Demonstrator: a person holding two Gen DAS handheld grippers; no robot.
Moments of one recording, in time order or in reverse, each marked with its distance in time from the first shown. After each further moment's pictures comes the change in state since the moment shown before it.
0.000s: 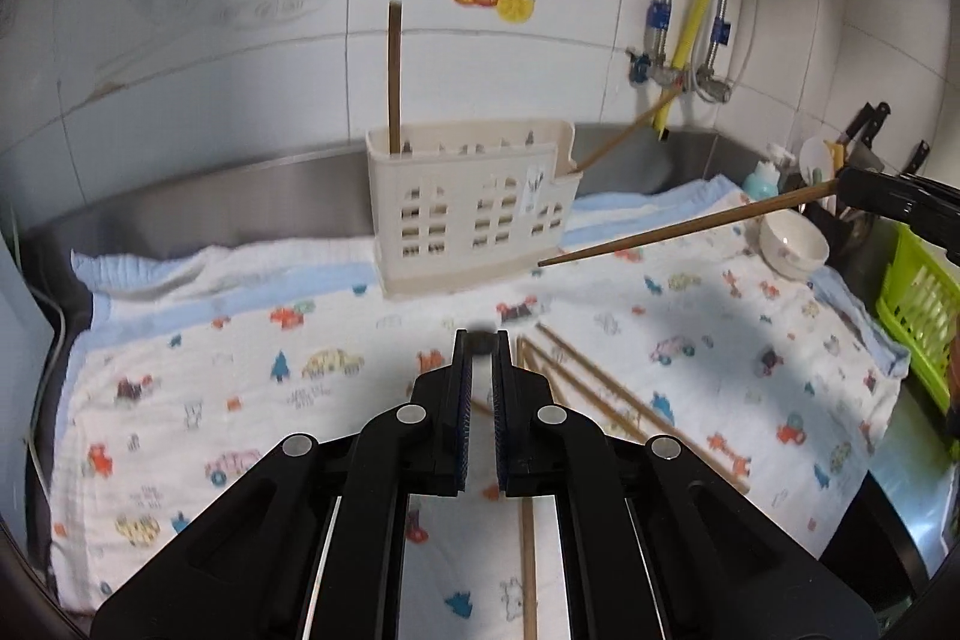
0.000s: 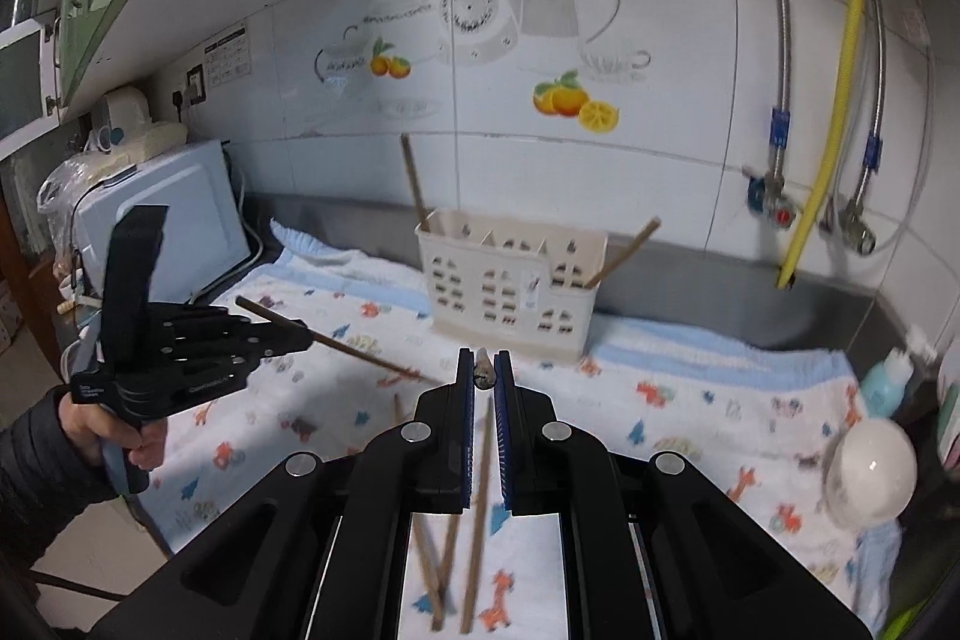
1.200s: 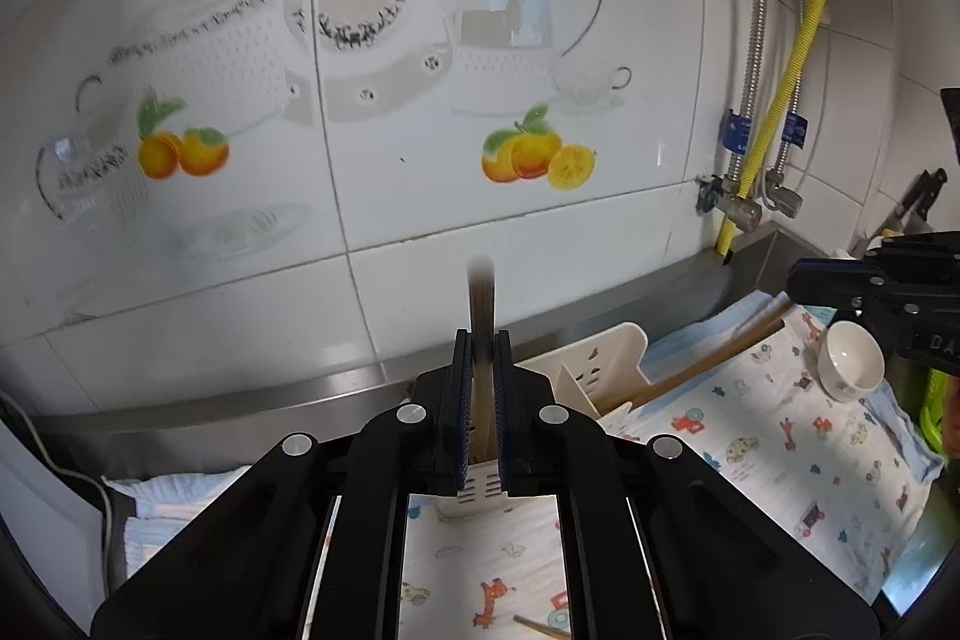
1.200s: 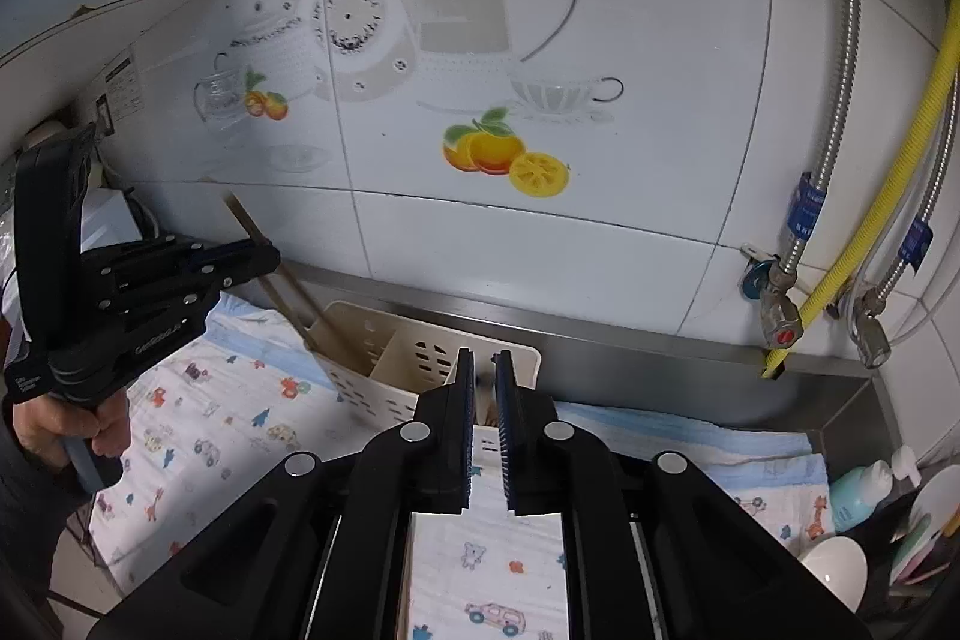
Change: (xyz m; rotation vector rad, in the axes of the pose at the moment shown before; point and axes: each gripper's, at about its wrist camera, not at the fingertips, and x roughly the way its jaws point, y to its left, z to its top) left arm 0.059 0.010 0.172 0.056 -0.056 0.089; right arm 0.105 -0.064 0.117 0.043 0.126 -0.056
